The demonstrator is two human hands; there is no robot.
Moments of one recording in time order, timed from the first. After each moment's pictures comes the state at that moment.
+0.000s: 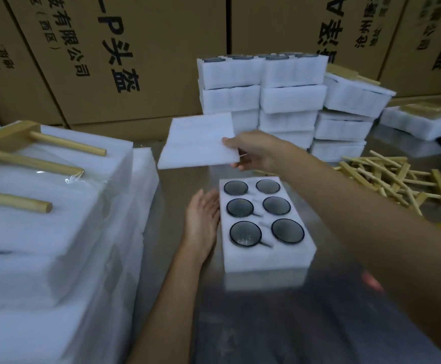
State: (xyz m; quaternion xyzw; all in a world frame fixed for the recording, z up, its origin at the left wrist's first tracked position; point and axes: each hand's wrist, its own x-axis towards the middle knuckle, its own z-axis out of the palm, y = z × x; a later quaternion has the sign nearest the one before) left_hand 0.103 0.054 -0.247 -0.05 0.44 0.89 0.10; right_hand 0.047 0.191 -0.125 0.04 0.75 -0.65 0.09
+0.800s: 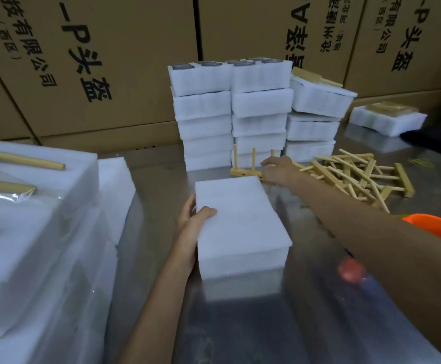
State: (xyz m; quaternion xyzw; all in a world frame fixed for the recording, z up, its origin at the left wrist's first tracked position) left_hand 0.112 0.067 -0.256 0.02 0.61 0.79 0.07; right_hand 0.046 0.309 -0.188 0.17 0.89 -0.42 -0.03
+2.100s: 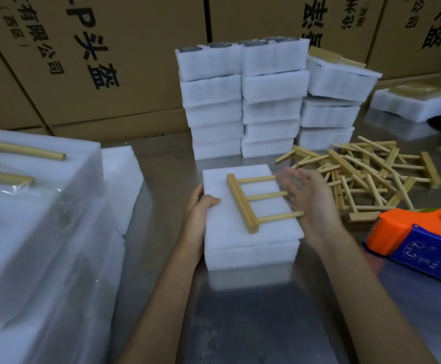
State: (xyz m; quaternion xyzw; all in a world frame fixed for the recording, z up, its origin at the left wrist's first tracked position) left_hand 0.115 0.072 -0.246 0.02 0.62 0.78 0.07; right_hand 0.152 0.274 -0.230 0.09 0.49 -0.87 -0.07
